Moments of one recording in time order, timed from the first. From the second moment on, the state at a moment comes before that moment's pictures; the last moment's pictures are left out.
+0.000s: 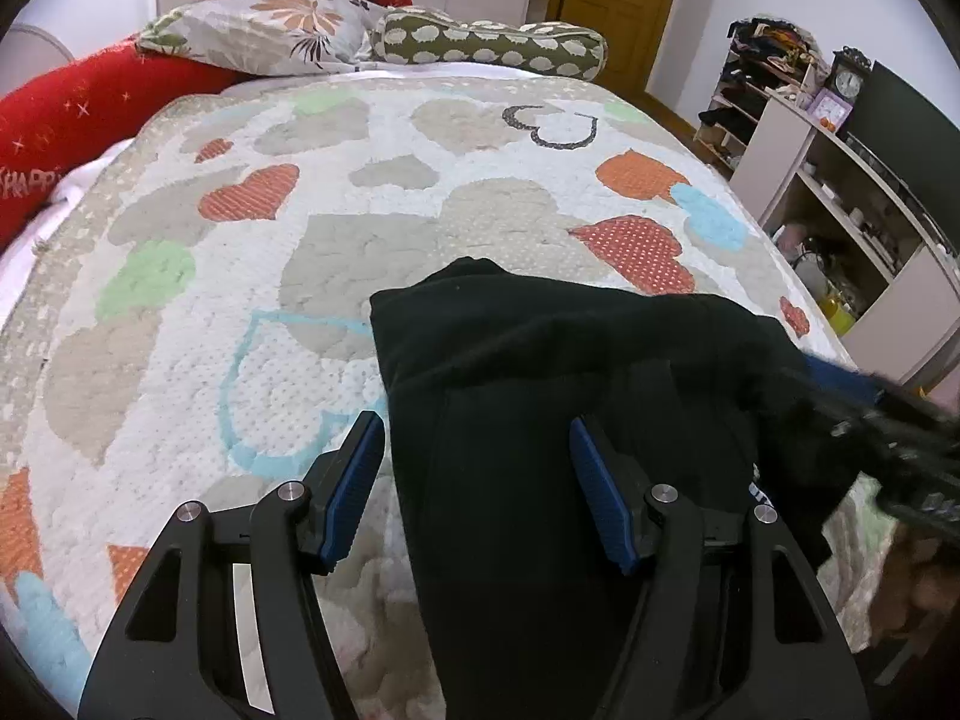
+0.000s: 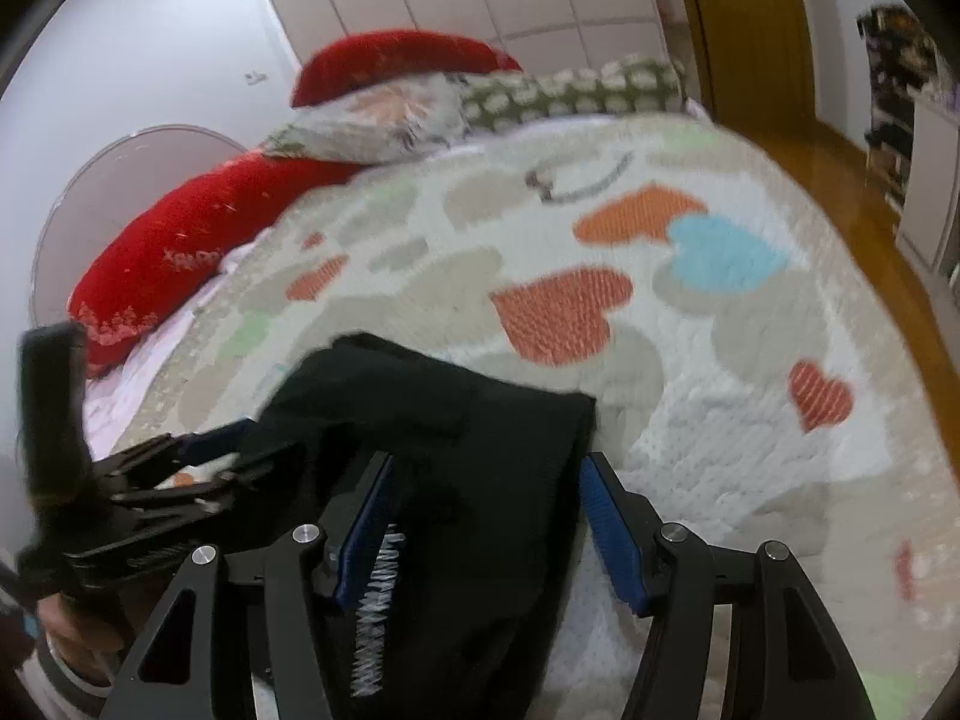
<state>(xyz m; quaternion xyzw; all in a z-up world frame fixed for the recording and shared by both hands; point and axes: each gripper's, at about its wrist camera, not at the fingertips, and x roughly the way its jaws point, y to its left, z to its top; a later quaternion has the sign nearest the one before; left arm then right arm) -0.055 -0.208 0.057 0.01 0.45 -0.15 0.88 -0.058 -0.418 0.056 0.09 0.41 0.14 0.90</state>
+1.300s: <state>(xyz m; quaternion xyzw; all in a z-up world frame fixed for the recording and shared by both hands) -0.116 -0.207 0.062 0.02 0.43 -0.16 0.89 -0.110 -0.408 0.057 0.07 0.43 0.18 0.88</state>
